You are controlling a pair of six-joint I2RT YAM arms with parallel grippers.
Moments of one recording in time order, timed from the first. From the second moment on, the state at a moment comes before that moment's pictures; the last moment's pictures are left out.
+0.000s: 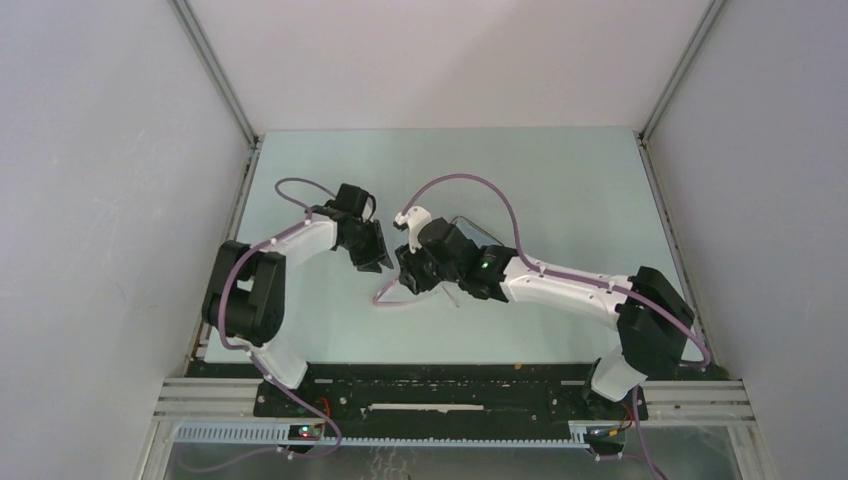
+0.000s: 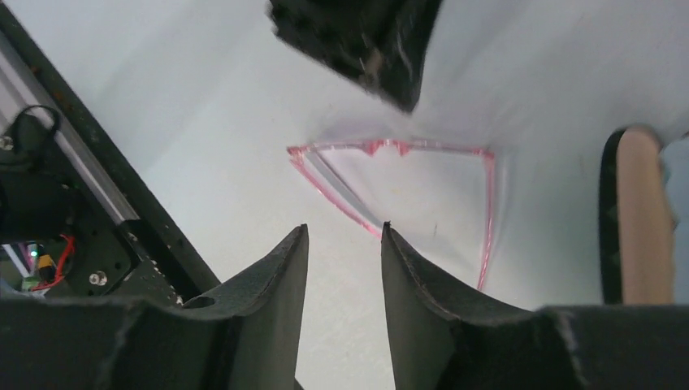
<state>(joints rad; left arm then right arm) -0.32 1.69 1.04 -0.55 0.24 -0.58 1.01 1.58 1.16 -0.17 0.01 0.24</state>
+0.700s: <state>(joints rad) -0.28 1.74 1.03 -0.55 0.21 -0.58 1.06 1.82 1.09 -0.18 0.07 0.46</state>
